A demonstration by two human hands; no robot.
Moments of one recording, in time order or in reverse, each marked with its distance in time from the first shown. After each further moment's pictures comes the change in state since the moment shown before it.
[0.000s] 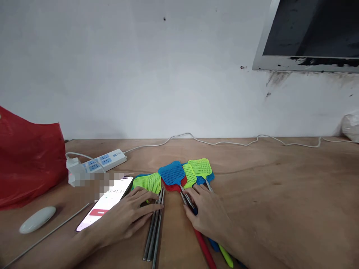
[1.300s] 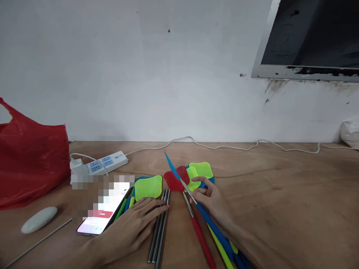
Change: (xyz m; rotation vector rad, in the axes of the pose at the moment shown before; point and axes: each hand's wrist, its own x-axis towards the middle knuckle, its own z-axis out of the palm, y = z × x) left_hand 0.000 0.020 0.015 -0.142 0.021 -0.100; right_hand 0.013 0.001 -0.011 1.194 0.123 0.496
